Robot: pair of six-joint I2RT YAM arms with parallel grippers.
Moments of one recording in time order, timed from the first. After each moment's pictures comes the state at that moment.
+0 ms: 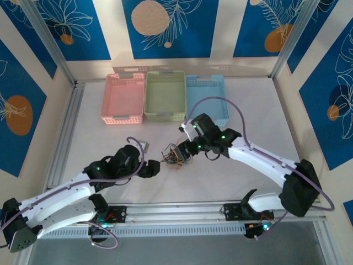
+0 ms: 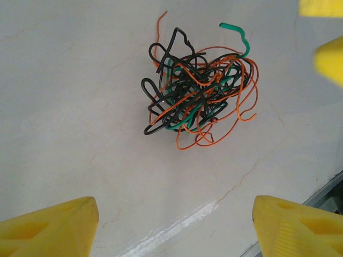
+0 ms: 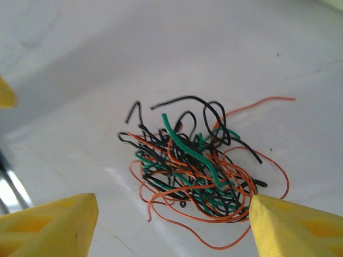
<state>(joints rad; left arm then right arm) -0.91 0.83 0.60 -0.52 -0.03 -0.64 0.75 1.34 0.99 -0.58 -0.20 0.13</state>
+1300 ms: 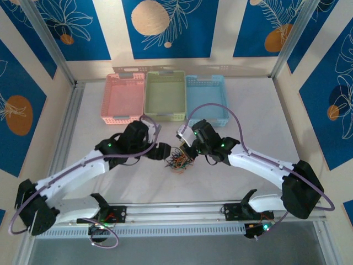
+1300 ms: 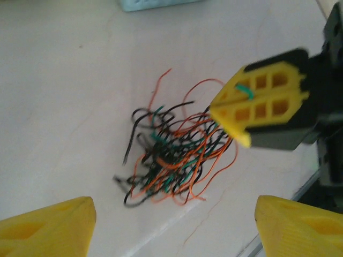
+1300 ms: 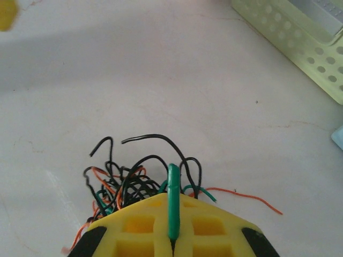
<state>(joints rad) -0.77 1.18 0.92 -0.52 0.18 -0.48 0.78 1.29 0.82 -0.31 -0.13 -0.12</state>
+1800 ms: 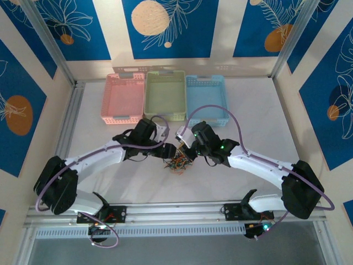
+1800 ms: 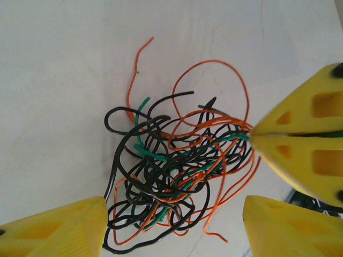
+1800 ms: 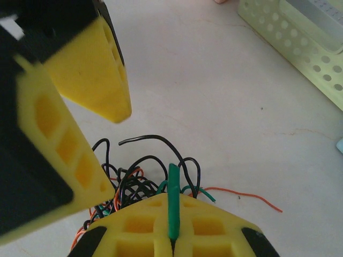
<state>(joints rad) -0.69 1.41 0.86 -0.33 0.40 -0.45 0.79 1.28 0.79 -0.26 -0.13 -0.13</state>
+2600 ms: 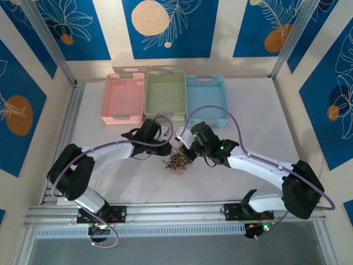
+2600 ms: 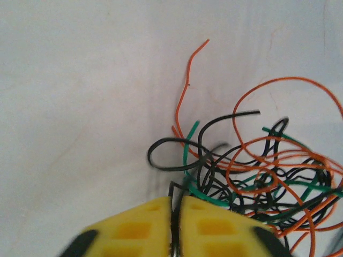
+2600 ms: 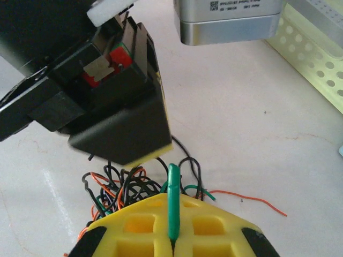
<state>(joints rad) -0.67 1.57 0.88 -0.24 0.33 -0.44 0.80 1.28 0.79 -0.26 -0.13 -0.14</state>
